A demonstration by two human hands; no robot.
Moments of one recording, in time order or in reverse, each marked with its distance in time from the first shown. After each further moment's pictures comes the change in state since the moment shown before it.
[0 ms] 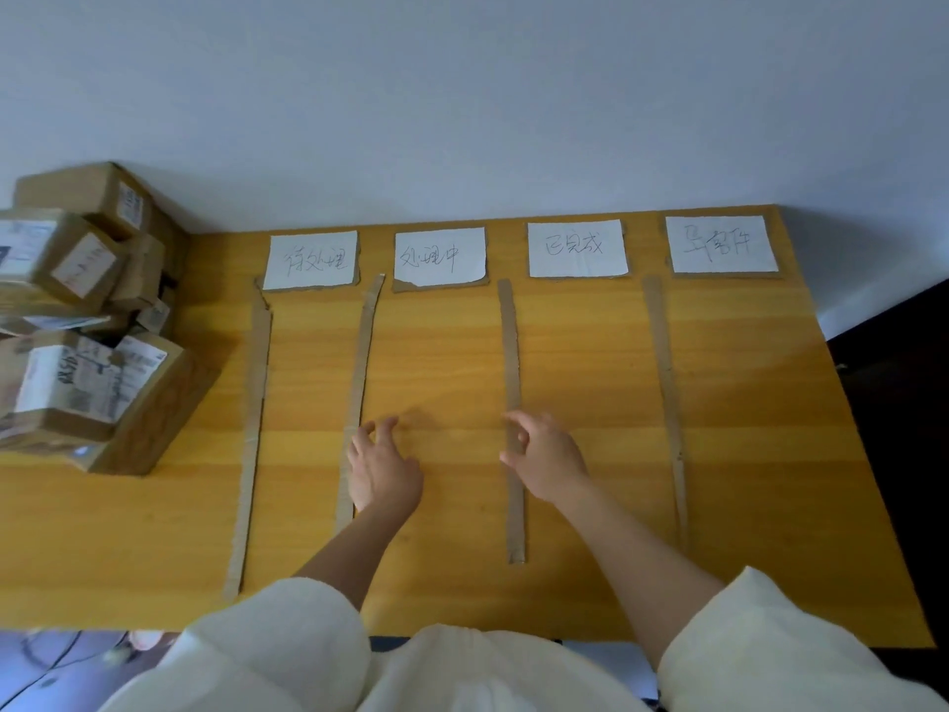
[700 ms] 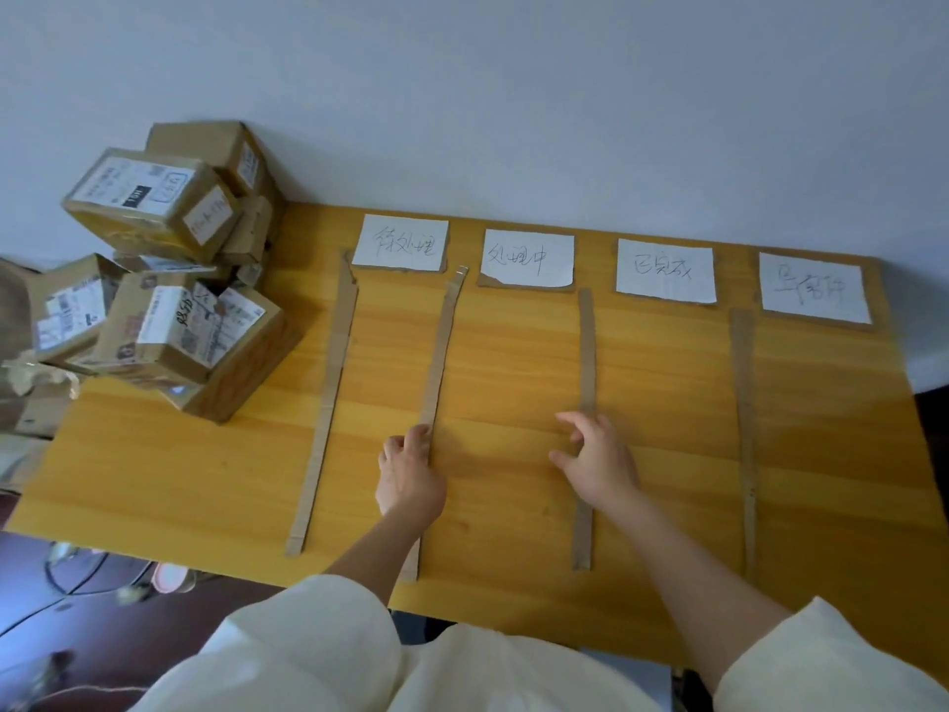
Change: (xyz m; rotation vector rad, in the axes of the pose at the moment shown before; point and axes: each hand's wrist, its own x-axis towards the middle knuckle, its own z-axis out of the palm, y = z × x) left_hand 0.005 -0.066 -0.016 -0.179 -0.083 -0.085; right_hand -0.003 -0.034 0.019 -0.107 0.103 -0.023
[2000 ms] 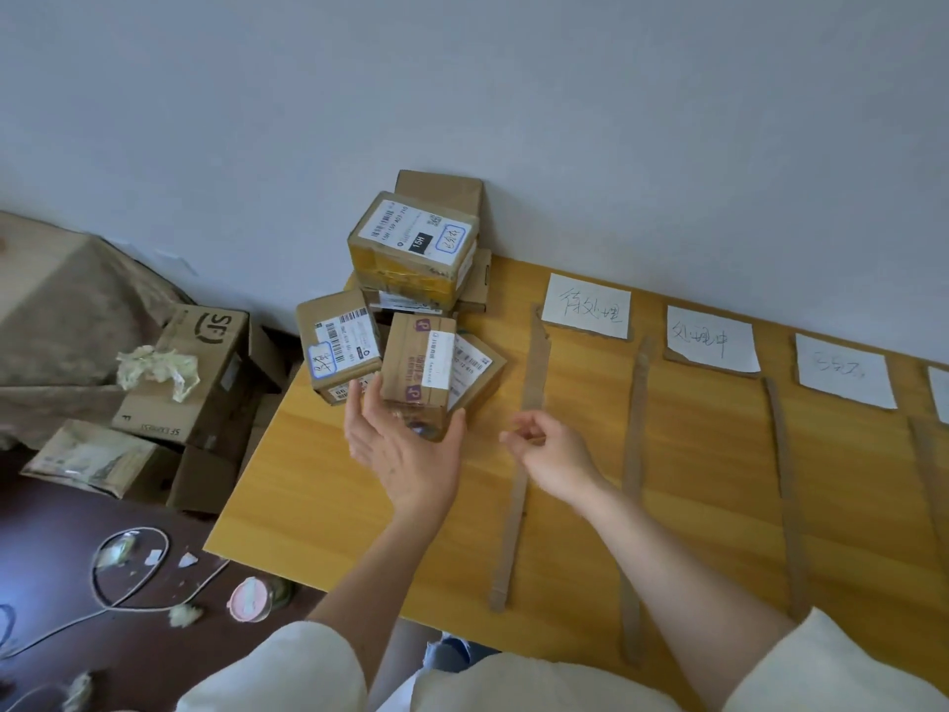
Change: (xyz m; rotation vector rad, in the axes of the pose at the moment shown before) left_hand 0.092 -0.154 -0.224 -0.474 0.739 0.134; right_hand -0.003 -0.329 0.143 0.314 -0.156 -0.096
